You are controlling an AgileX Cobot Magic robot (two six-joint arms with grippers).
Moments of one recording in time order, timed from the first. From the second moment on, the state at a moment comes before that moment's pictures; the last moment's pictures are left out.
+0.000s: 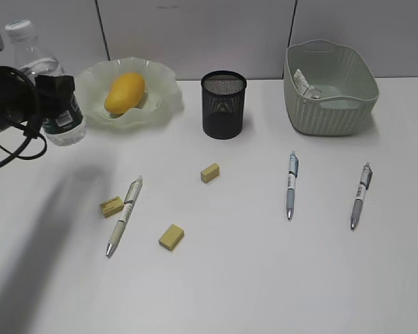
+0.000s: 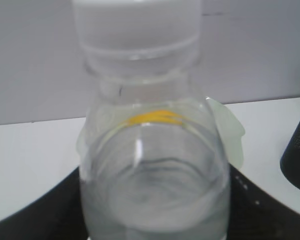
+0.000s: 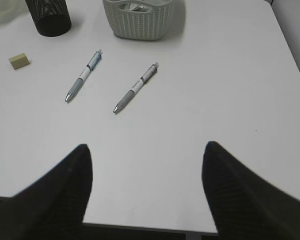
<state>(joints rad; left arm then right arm) -0.21 1.67 -0.67 0.05 -0.68 -0.11 0.06 -0.01 -0.51 0.06 1.04 -0.06</state>
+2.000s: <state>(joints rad) -0.18 2.04 -0.83 0.20 -0.85 -0.02 0.06 -0.01 -0.51 0.06 1.04 -0.06</state>
